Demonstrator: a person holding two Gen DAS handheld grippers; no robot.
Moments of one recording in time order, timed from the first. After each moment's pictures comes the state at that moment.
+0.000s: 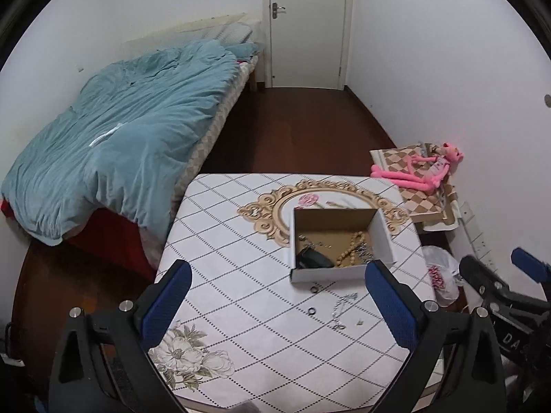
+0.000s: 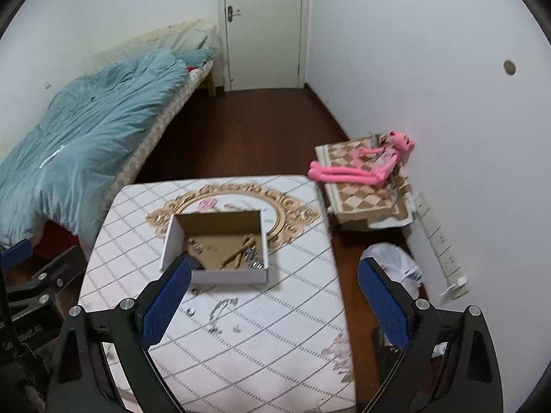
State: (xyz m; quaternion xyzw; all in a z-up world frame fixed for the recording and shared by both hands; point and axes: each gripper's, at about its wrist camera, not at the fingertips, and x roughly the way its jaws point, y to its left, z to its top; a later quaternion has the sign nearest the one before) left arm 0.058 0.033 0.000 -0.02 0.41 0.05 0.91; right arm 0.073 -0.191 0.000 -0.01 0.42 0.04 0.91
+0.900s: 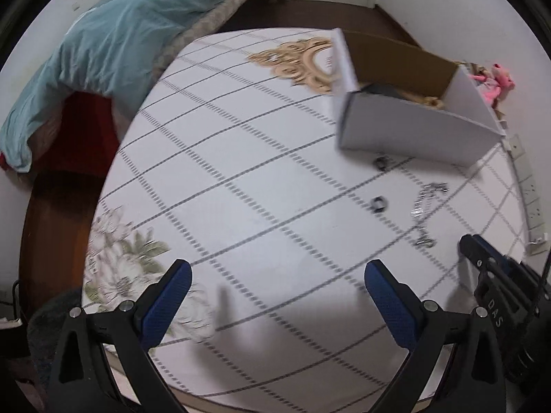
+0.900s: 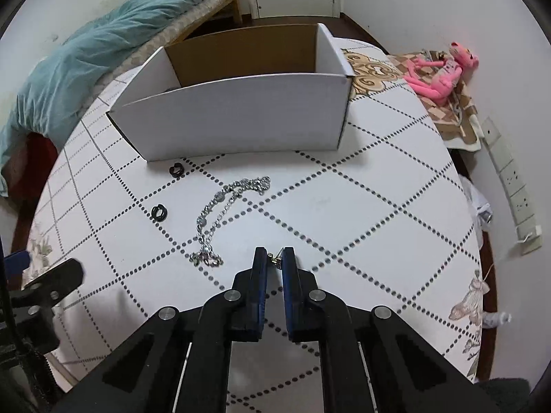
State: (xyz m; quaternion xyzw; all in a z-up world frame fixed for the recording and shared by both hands) left arm 0.064 0.038 -0.190 -0.03 0.56 0.08 0.83; right arm 0.084 -0.167 -0.234 0.01 0.52 0.09 0.85
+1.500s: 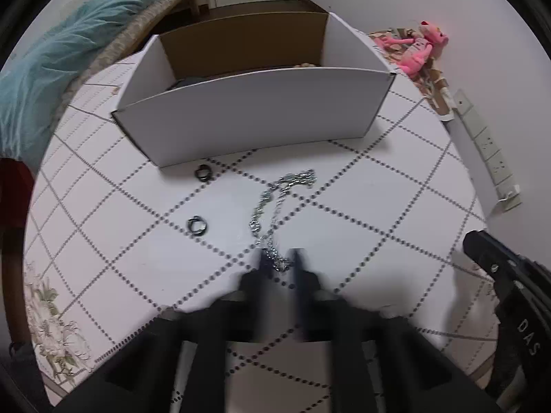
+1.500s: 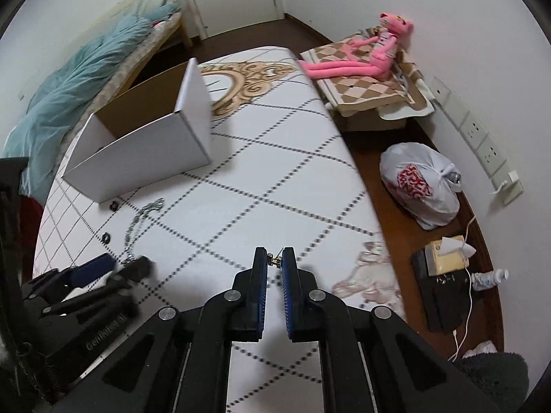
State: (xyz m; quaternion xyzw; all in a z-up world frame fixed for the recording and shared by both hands) left arm 0.096 -0.068 -0.216 0.01 0.56 -0.05 0.83; right arm 0.074 -0.266 -0.219 0.09 0.51 0.02 0.85
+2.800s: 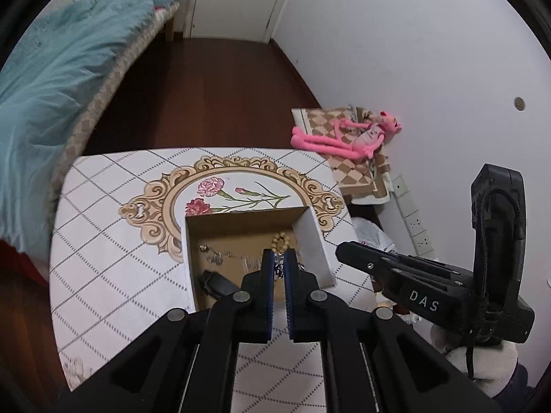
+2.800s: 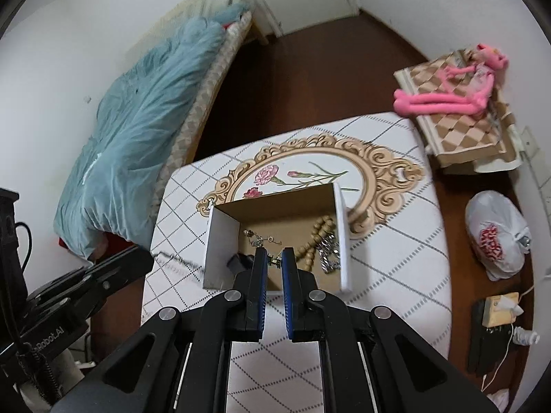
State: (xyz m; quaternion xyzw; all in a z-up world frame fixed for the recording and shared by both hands) left arm 0.198 0.008 -0.050 -0.10 0.50 -0.15 0.84; right arm 0.224 -0.193 -0.103 0.14 0.54 0.20 0.81
